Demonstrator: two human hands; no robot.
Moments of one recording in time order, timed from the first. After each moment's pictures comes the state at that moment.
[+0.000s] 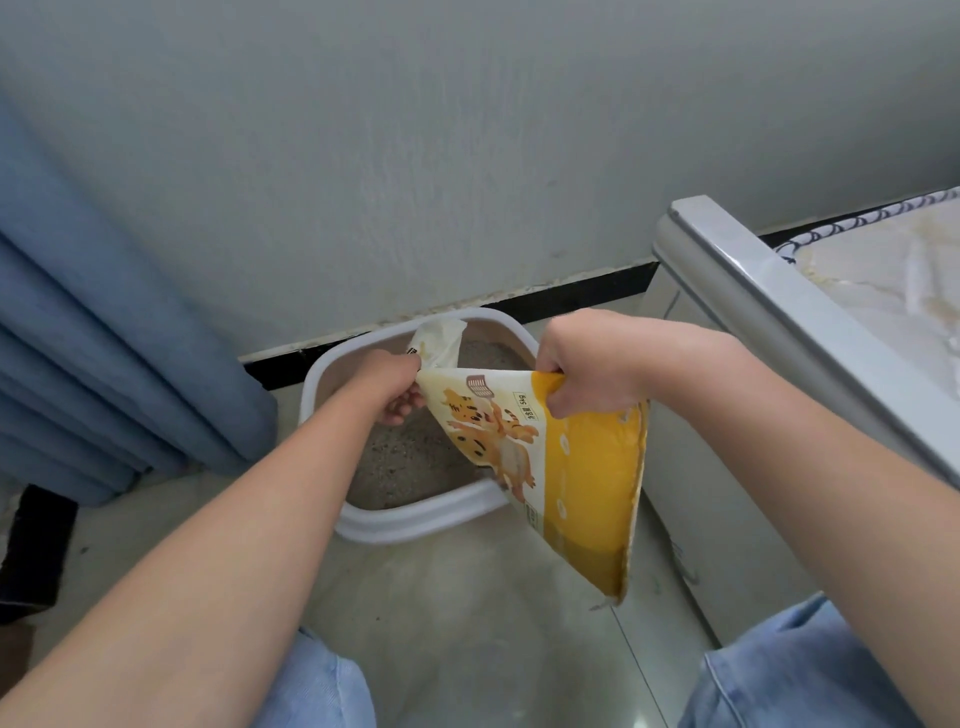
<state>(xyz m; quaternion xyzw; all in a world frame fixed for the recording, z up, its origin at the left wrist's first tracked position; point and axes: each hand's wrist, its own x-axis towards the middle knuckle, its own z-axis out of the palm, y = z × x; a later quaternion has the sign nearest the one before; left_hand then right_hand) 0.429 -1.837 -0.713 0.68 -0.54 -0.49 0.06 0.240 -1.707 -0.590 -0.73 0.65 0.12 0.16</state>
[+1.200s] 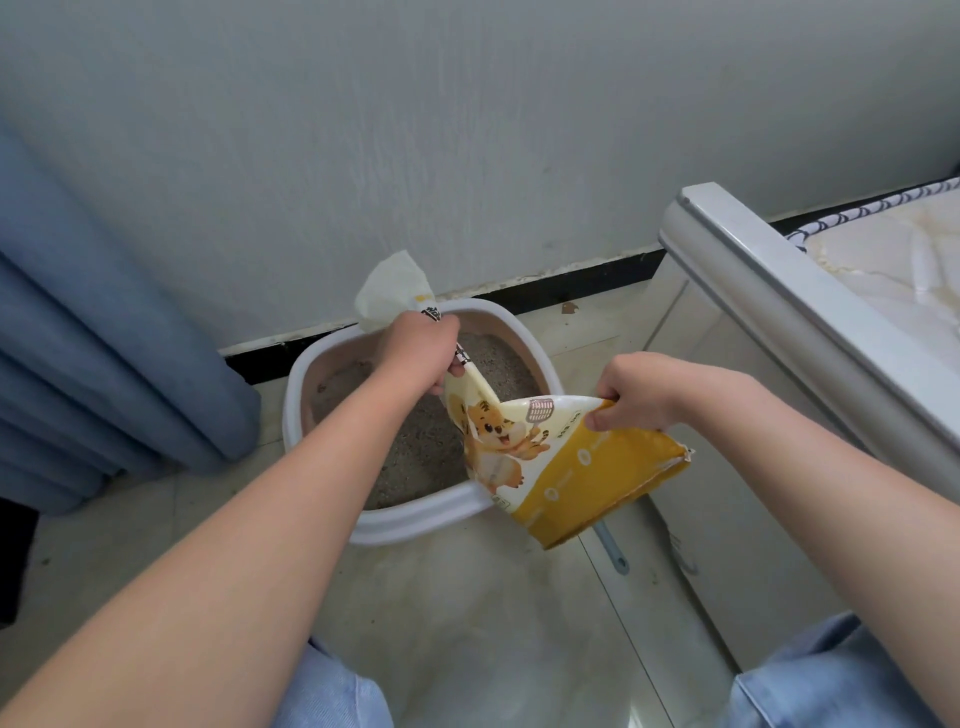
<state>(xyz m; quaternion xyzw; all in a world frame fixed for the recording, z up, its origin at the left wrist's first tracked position) 0.399 -1.825 -0.695 0.60 -0.61 -0.47 0.19 0.180 -1.704 -0.676 -0.61 0.74 0.17 0.22</state>
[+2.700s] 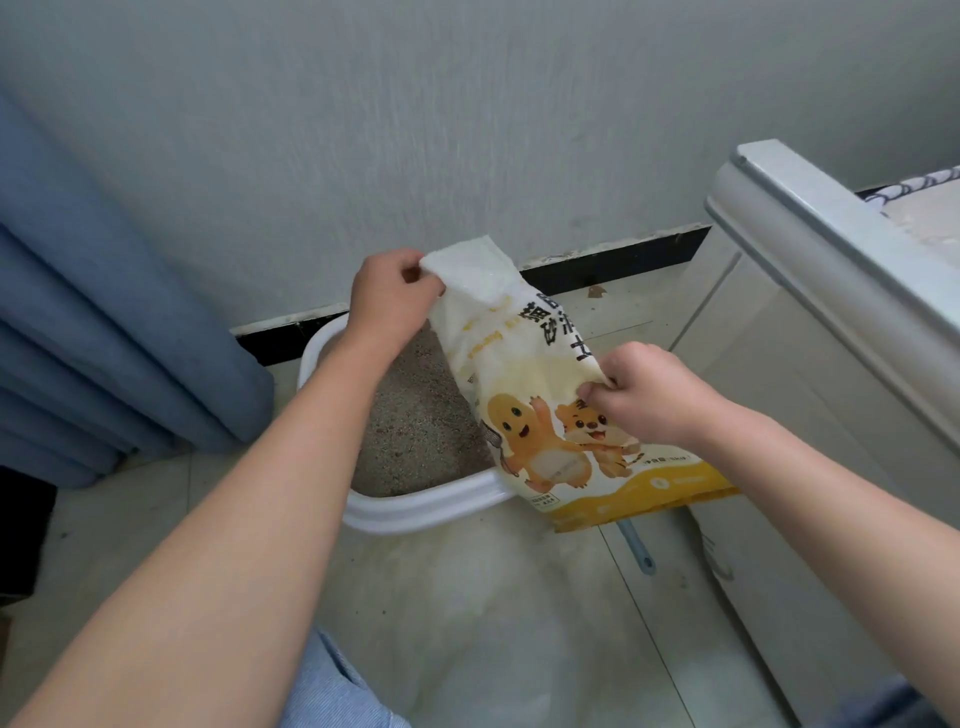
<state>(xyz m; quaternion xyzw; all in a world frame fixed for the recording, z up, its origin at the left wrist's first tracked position) 0.430 -1.870 -0.715 0.53 -0.68 -0.37 0.34 0.215 -1.695 -0.700 -0.62 0.75 -0.07 0.20</state>
